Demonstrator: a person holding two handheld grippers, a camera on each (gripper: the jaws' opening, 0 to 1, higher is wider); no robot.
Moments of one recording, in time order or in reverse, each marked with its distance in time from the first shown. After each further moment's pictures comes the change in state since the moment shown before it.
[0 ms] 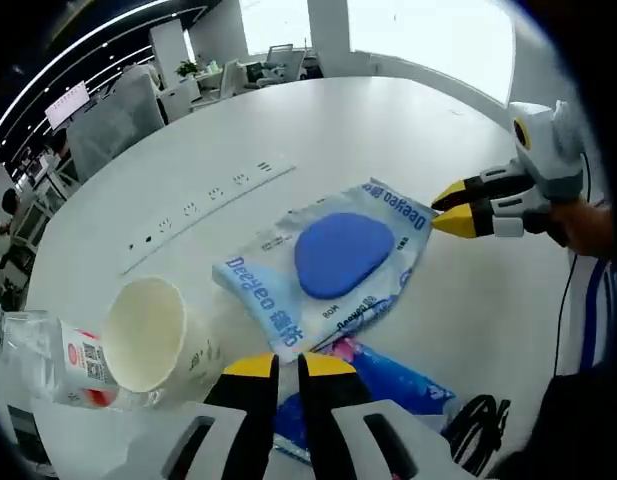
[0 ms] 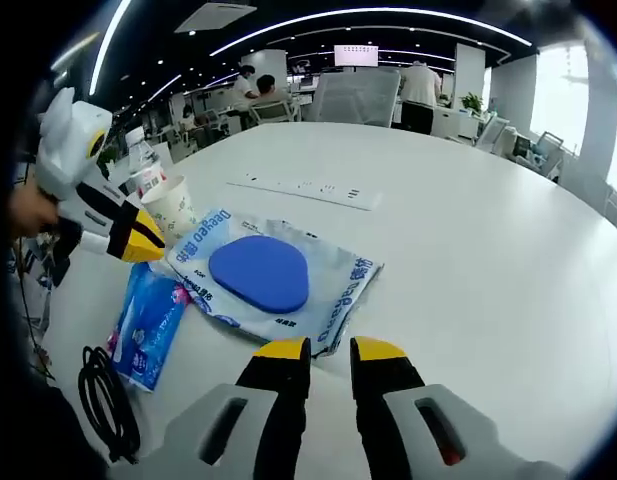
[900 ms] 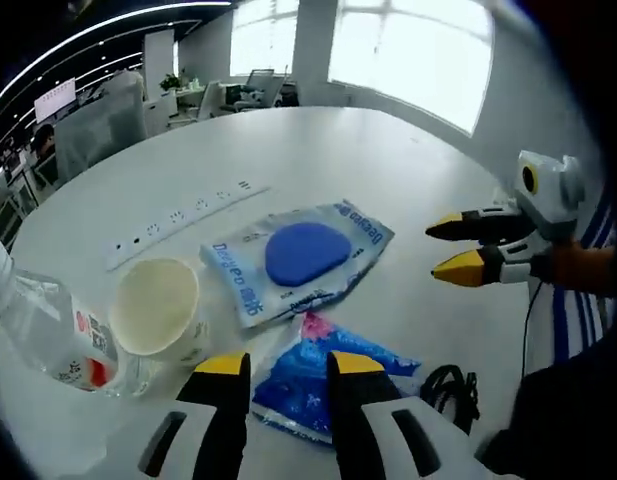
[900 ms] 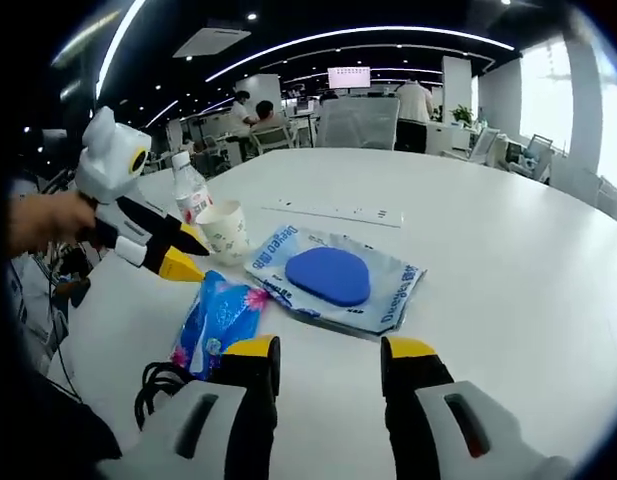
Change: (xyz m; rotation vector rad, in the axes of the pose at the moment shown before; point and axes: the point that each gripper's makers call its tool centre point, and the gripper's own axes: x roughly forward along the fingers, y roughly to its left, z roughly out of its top) left arm -0.030 -0.004 -0.015 0.016 -0.111 -0.198; right arm -0.048 0.074 0.000 0.064 -0.100 0.008
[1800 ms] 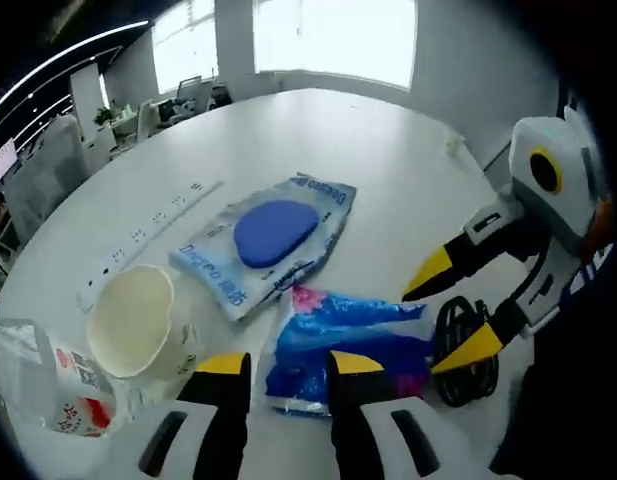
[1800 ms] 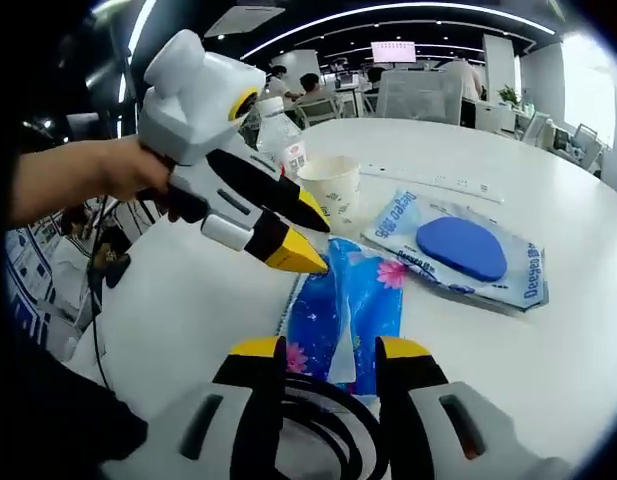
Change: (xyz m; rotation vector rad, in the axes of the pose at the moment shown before) left arm 0.016 0.000 -0.013 0.269 0.021 -0.119; right arm 0.034 0.122 -0.029 -0.043 0.134 0.182
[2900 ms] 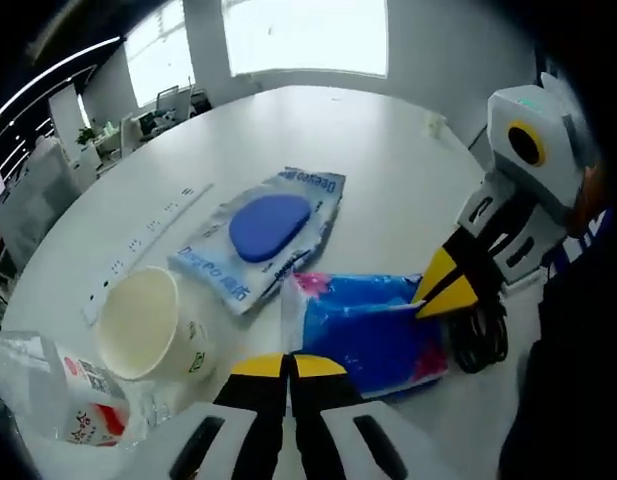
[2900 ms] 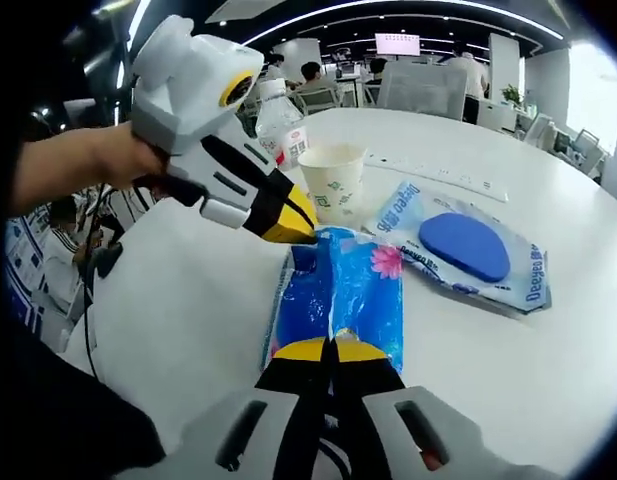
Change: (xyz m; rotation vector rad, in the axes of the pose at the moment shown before) left arm -0.013 0.005 -0.003 0.088 -0.010 0.006; right arm -0.004 0.000 0.002 -0.026 0.016 -0.027
